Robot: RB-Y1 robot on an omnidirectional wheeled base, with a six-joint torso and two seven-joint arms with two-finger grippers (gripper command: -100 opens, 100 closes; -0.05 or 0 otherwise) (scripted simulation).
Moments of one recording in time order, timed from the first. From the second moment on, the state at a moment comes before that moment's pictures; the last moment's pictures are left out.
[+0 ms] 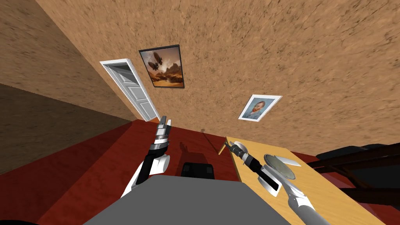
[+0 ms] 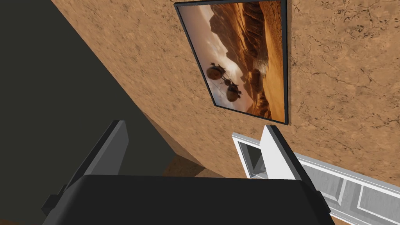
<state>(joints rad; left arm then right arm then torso) 0.52 -0.02 -0.04 -2.28 -0.03 -0.42 -0.15 0.35 -0.83 0.17 -1.44 0.38 -0.62 0.18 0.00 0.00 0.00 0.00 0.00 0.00</state>
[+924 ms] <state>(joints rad) 0.52 -0.02 -0.04 -2.28 -0.03 -0.42 -0.15 0.34 -0.98 0.28 -1.17 0.52 -0.59 0.29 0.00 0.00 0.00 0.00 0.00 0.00</state>
